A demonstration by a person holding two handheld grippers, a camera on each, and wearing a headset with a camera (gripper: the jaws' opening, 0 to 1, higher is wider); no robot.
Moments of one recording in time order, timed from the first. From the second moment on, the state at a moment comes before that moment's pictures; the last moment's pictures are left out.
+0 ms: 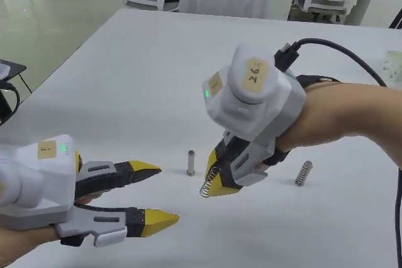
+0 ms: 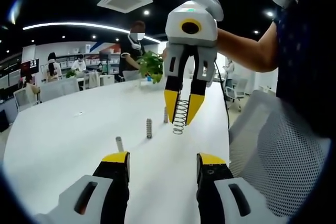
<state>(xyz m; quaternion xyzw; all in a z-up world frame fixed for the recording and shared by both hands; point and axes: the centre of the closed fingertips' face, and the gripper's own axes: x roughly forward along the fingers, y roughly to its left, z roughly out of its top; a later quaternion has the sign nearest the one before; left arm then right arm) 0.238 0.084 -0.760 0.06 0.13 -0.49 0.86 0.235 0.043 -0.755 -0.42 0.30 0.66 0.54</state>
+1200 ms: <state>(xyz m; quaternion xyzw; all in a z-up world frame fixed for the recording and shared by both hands) 0.238 0.090 -0.773 0.05 0.15 -0.47 0.87 0.276 0.026 -0.744 -0.44 0.31 0.63 0.56</state>
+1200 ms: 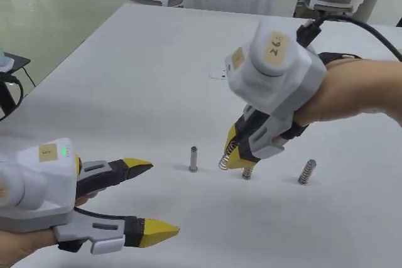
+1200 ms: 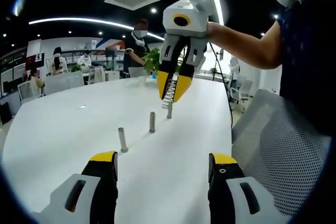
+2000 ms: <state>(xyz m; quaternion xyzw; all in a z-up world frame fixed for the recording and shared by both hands) 0.241 0.089 -0.773 0.04 0.14 -0.46 0.87 0.321 0.059 -0.746 -0.46 0.30 0.61 0.57</state>
